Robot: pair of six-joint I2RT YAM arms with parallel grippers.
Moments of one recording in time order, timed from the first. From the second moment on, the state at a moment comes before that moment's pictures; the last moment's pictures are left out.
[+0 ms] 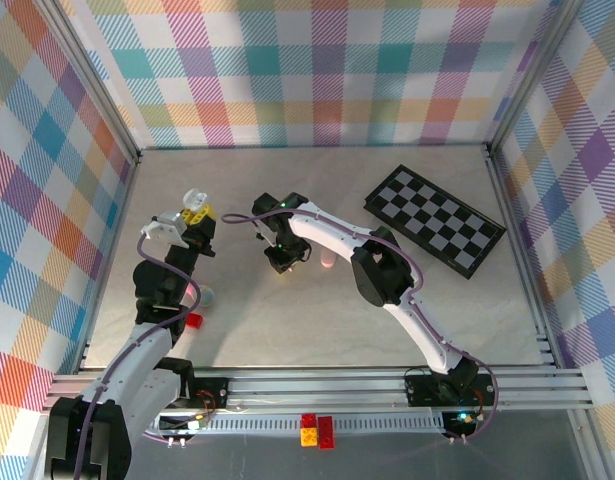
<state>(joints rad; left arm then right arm) -0.12 0.85 0.31 0.82 0.18 -0.24 0.86 2.50 2.23 -1.21 -0.11 0.07</state>
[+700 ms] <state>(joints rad) -0.12 0.87 0.31 0.80 0.23 -0.24 0.84 2.50 2.23 -1.20 -0.14 0.10</state>
